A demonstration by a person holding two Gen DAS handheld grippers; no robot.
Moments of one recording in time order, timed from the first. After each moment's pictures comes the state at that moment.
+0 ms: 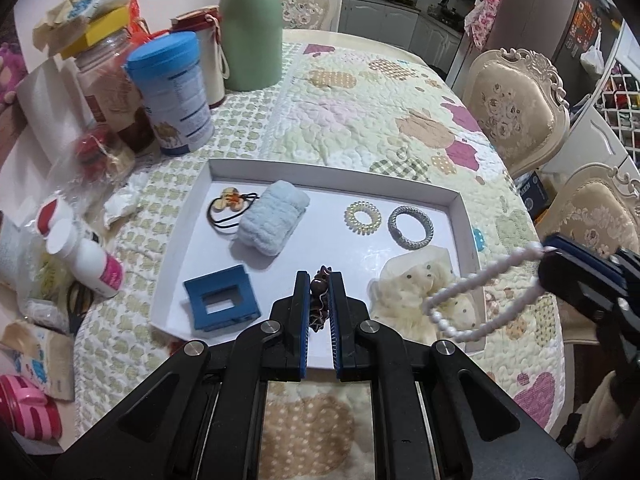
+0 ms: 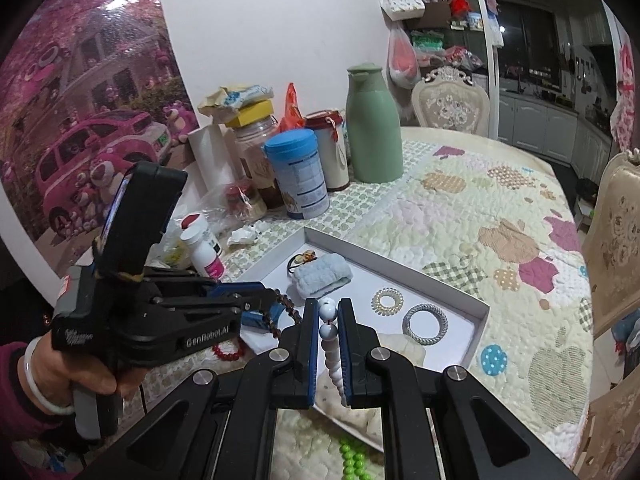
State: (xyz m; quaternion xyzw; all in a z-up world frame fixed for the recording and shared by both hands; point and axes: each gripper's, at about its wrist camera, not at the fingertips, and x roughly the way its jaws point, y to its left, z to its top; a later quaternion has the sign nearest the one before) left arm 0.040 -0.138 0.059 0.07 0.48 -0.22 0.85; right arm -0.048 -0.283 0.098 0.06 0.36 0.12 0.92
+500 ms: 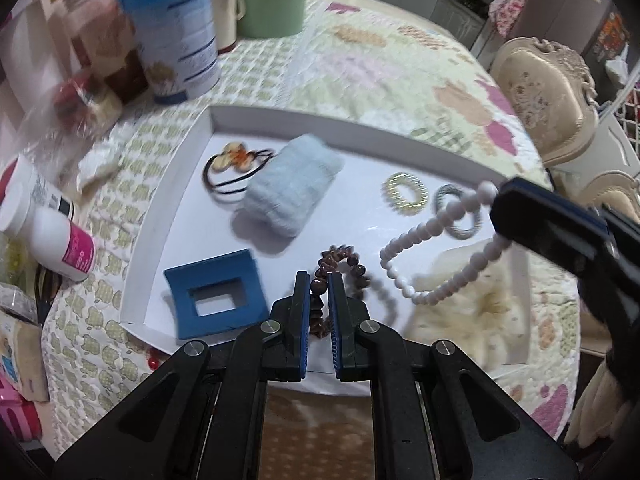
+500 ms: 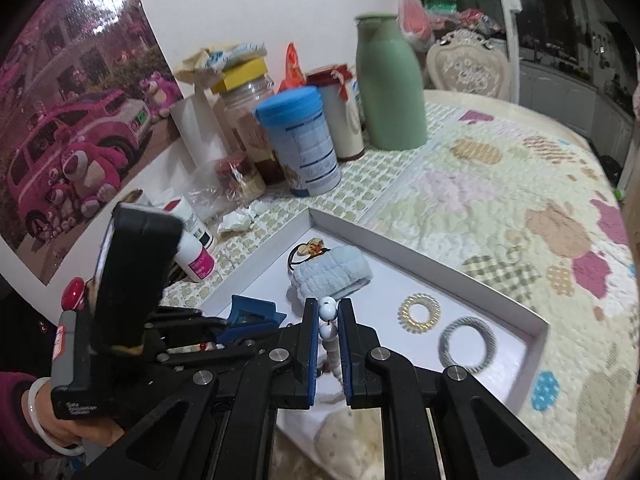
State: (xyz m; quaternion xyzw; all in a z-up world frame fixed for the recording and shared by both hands) left arm 0.082 -0.126 -0.003 0.05 0.54 -0.19 0.82; right arm 0.042 -0.262 0.044 0.07 0.42 0.16 0.89
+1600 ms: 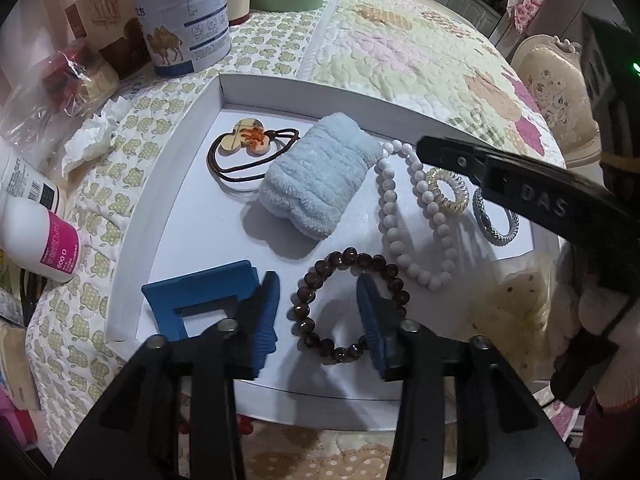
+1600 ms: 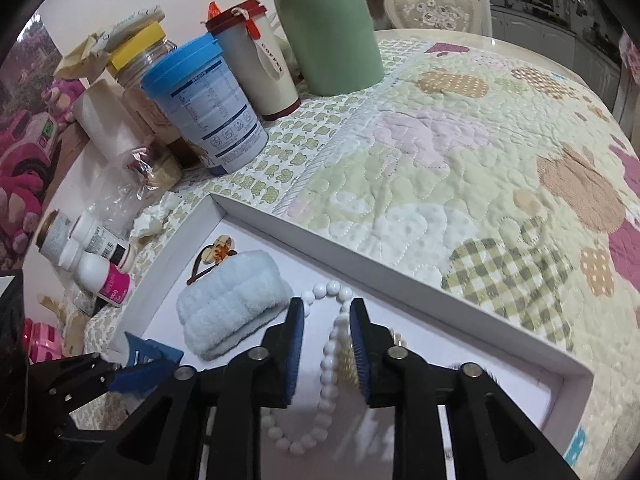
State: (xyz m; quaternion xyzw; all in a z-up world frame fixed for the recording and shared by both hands) left arm 0.106 -0.124 -0.031 0.05 0.56 -0.18 0.81; right arm 0.130 -0.299 -0.035 0.12 0.49 0.10 0.86
